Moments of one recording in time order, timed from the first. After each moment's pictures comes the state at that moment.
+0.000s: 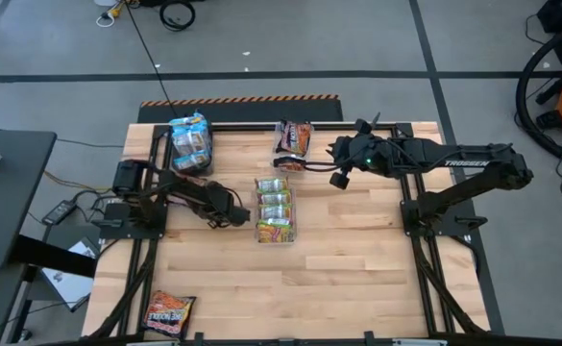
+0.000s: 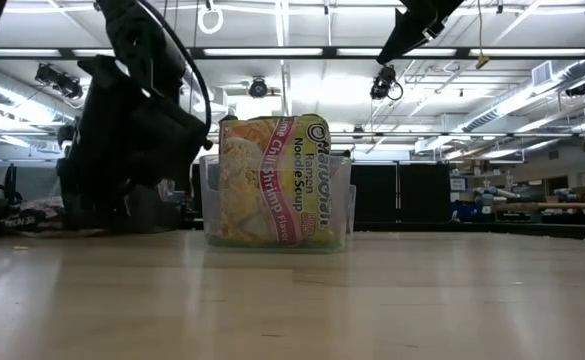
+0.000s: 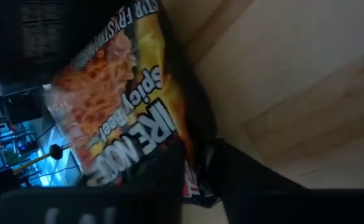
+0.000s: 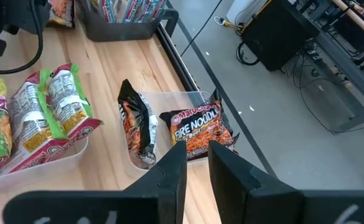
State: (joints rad) left arm -0.04 1.85 0.89 -1.16 -0.45 -0.98; right arm -0.06 1.19 1.16 -0.64 0.56 -0.05
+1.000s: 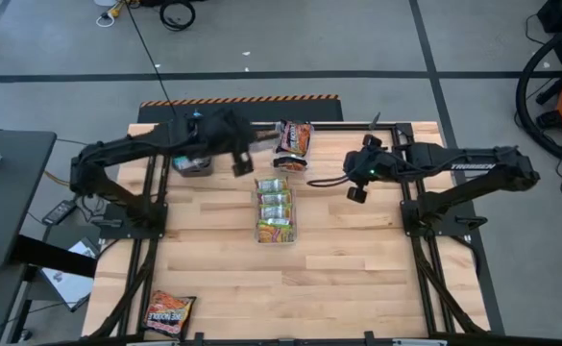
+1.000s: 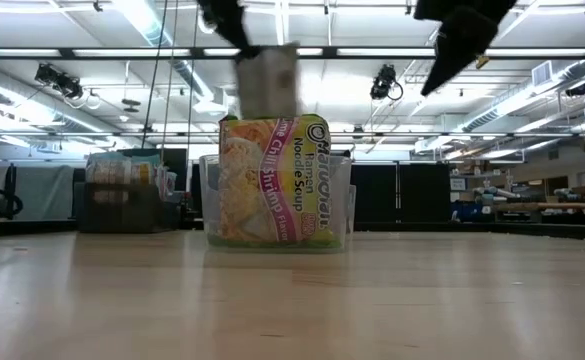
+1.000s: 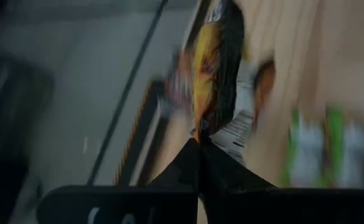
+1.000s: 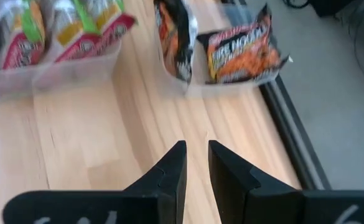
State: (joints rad) left arm 0.22 1.48 1.58 -0.91 -0.44 0.17; right arm -0.05 1.10 1.06 -0.89 0.42 0.06
